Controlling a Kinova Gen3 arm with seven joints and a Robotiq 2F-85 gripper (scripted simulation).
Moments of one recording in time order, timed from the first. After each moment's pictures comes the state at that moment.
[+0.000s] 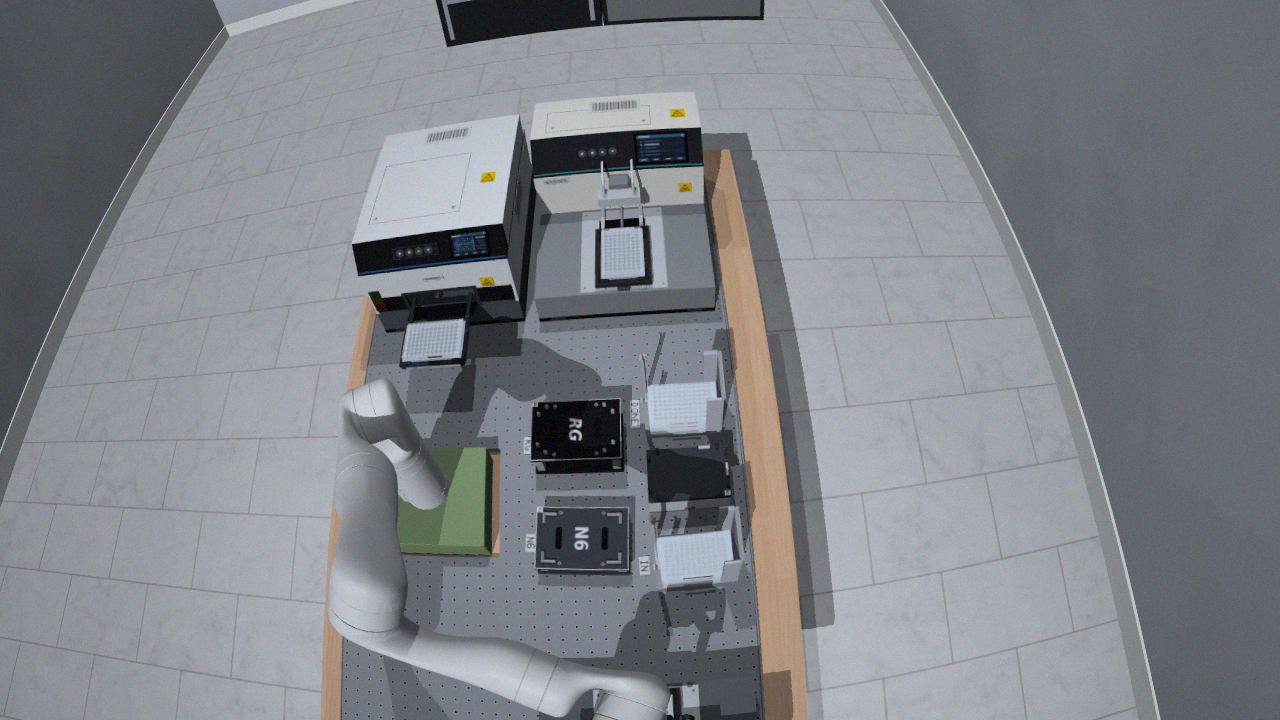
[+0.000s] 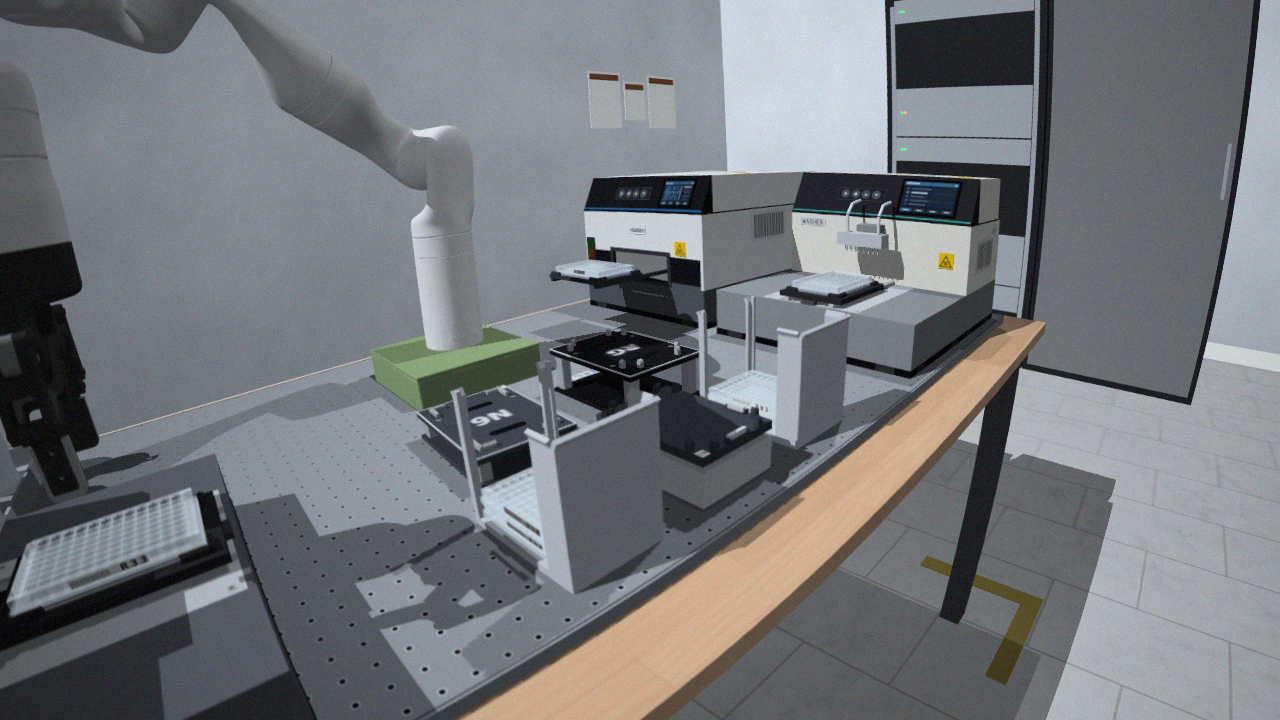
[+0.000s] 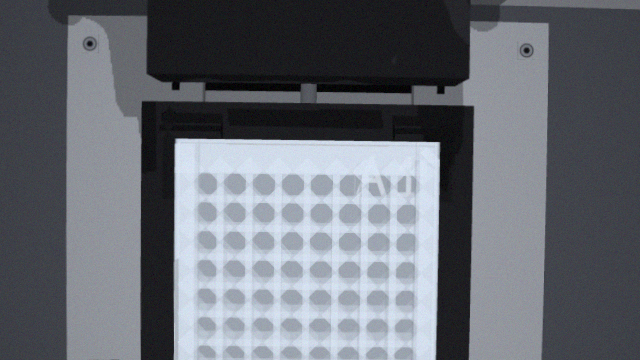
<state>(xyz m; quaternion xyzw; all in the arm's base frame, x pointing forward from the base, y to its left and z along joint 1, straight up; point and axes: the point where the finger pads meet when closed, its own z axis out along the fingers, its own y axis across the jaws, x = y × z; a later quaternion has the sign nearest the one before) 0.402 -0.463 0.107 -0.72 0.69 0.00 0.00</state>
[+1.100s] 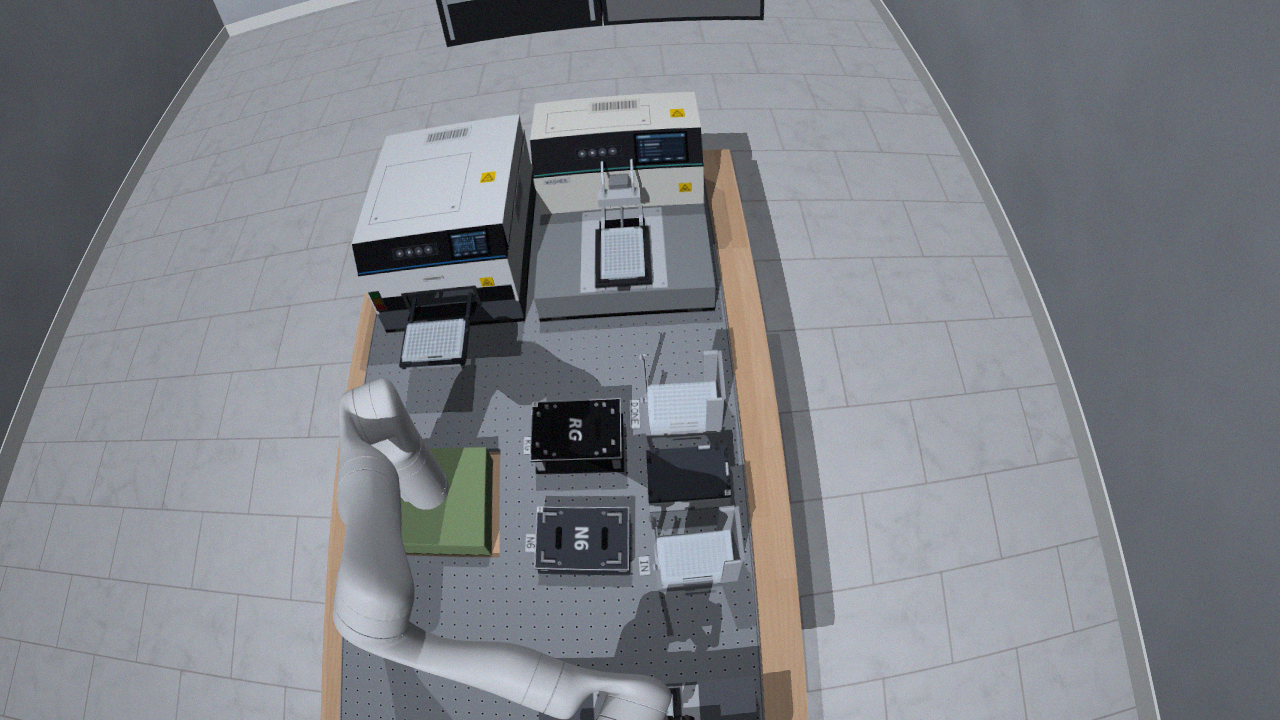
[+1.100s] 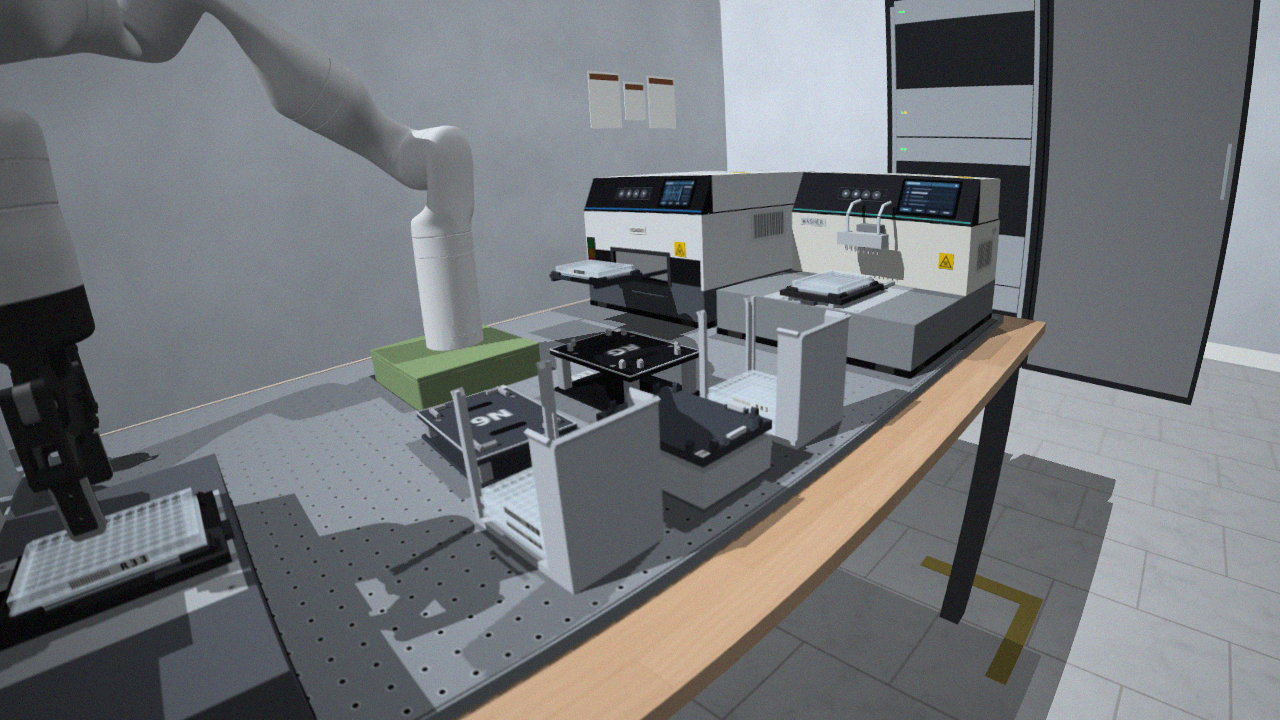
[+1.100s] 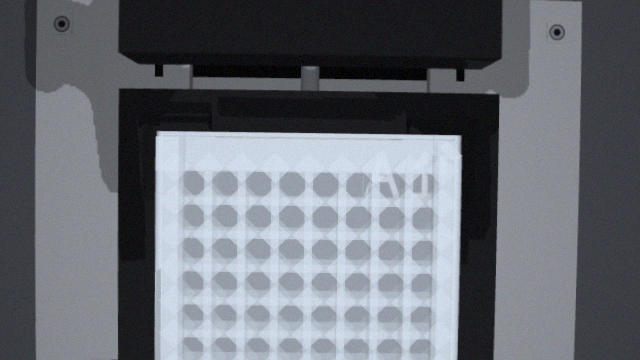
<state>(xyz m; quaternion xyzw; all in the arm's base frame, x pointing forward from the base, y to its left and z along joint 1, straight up) 0.403 -0.462 0.079 -0.72 0.69 0.00 0.00</state>
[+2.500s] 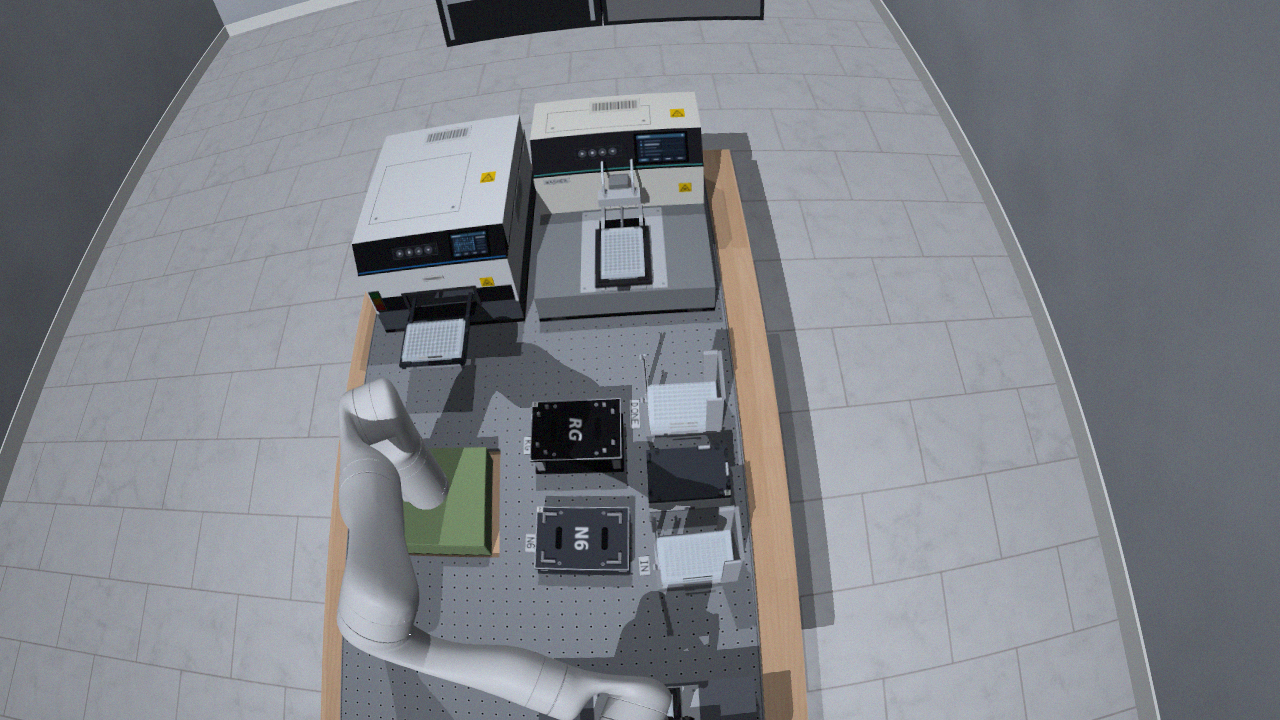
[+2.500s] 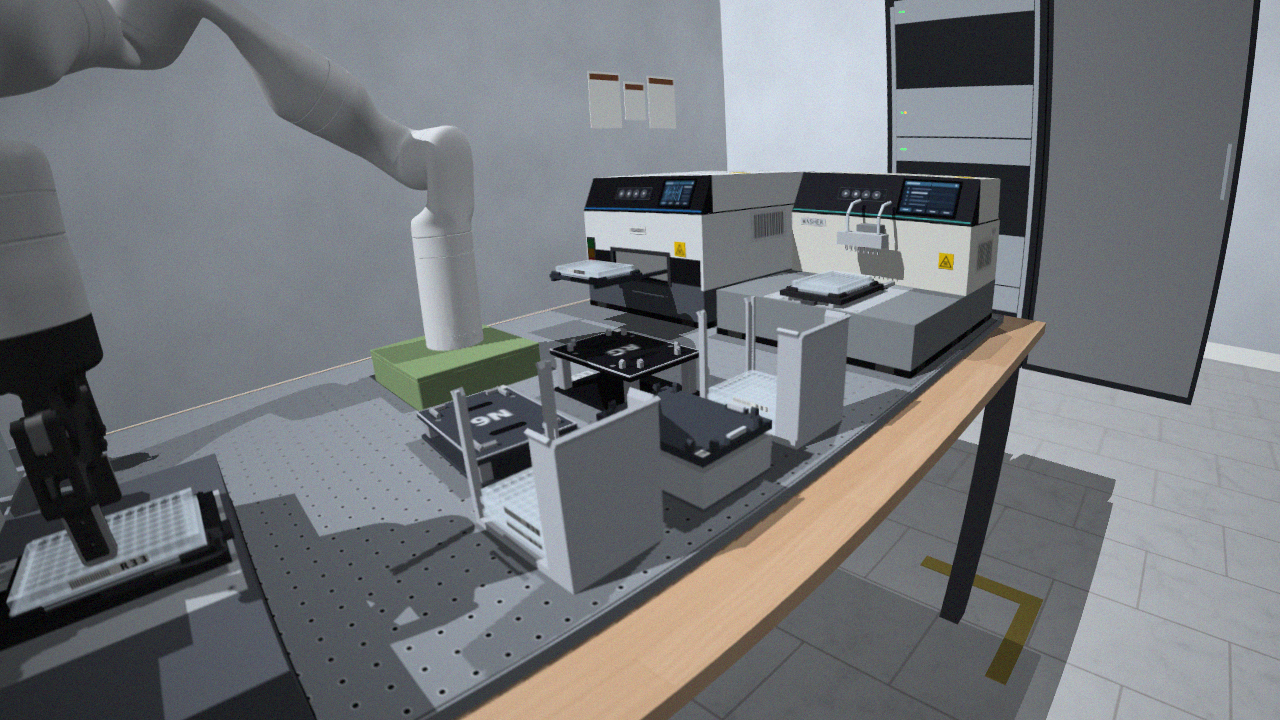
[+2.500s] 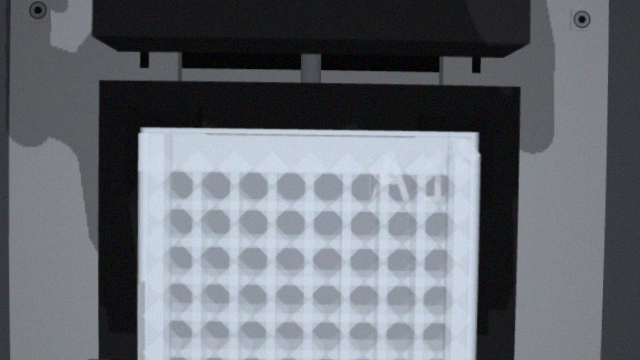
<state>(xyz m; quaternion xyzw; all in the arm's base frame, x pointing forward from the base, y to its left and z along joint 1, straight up) 0.403 -0.461 0.060 -0.72 0.69 0.00 0.00</state>
